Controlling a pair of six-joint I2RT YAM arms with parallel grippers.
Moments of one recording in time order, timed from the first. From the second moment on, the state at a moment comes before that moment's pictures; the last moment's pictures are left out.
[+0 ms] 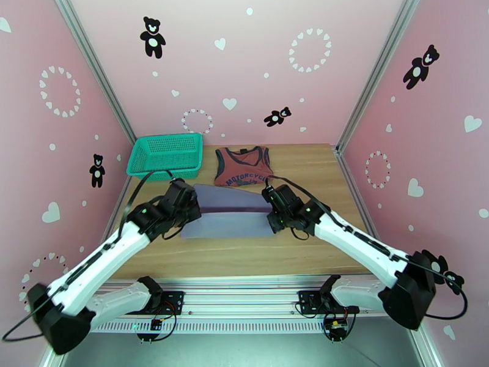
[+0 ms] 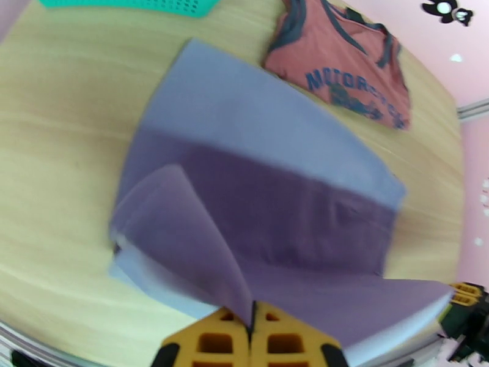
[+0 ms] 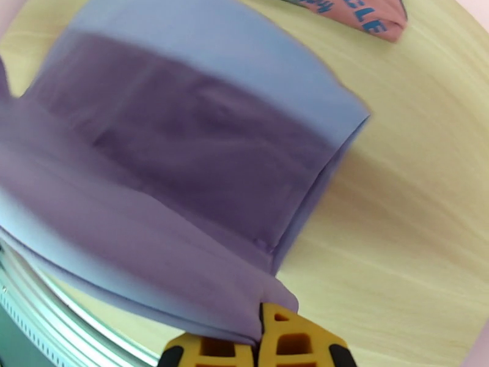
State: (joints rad) left arm -0.58 1.22 1.11 -0.87 -0.23 -0.84; right arm 0.67 1.33 1.05 -0.80 0.13 0.13
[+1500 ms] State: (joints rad) left arm -0.44 2.04 1.58 -0.75 -0.34 -0.57; right arm 0.48 1.98 1.43 -0.76 0.19 0.01
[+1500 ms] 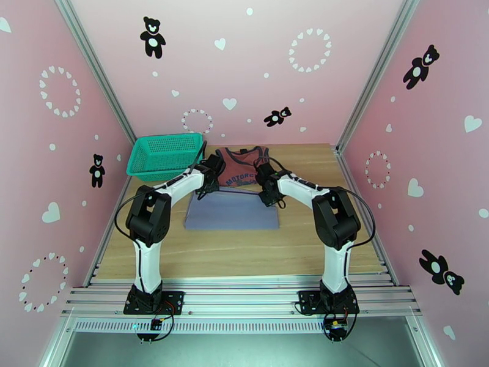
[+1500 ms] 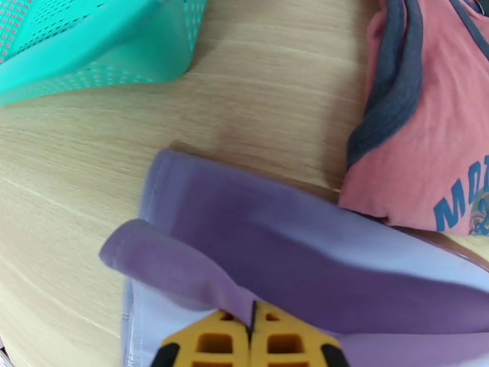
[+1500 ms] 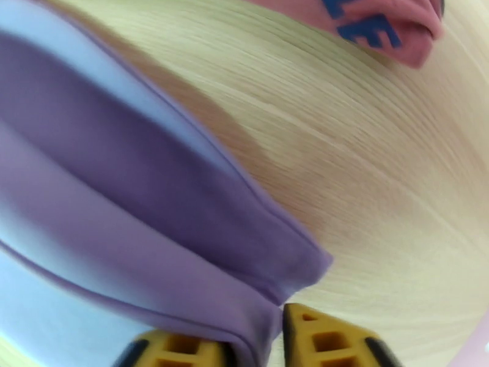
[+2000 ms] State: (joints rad) left arm -0.45 1.99 1.68 -0.77 -0.35 -0.57; right arm 0.43 1.81 1.37 -0.73 0.12 0.19
